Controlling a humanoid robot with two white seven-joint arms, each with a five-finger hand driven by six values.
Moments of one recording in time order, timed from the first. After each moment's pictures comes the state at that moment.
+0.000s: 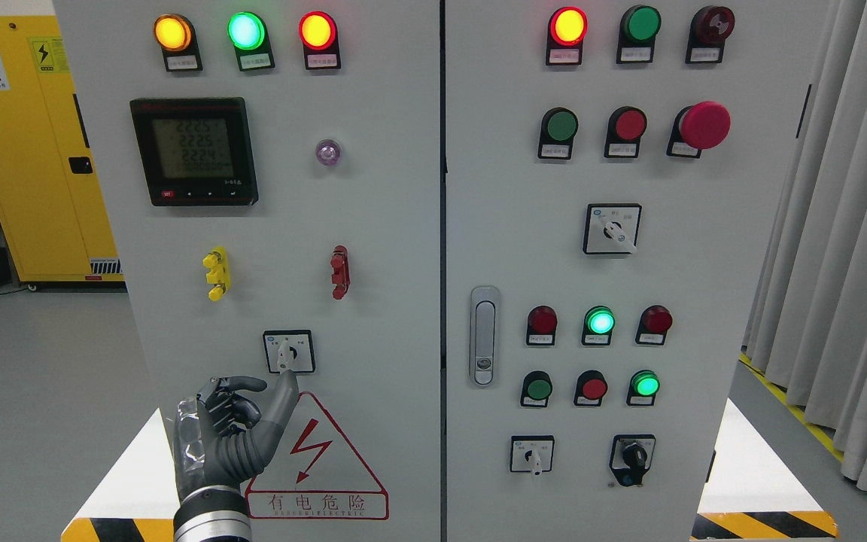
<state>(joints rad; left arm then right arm) -0.37 -0.14 -0.07 -1.97 -0.19 0.61 0.39 0.10 0.12 -0.16 -0.19 0.12 0.01 -0.20</state>
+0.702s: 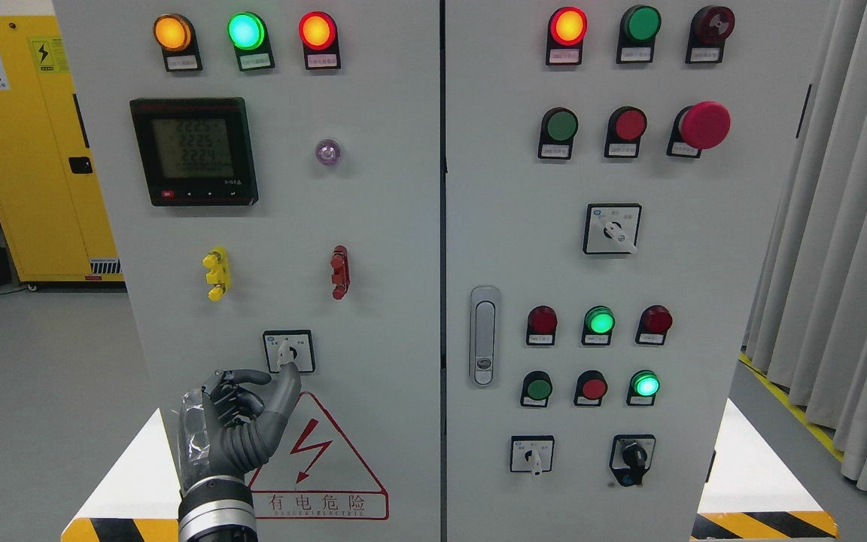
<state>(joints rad) -0.39 -0.15 -0.07 -1.96 -0.19 0.64 0.40 0.10 0.12 -0.16 -0.19 0.12 0.01 -0.20</state>
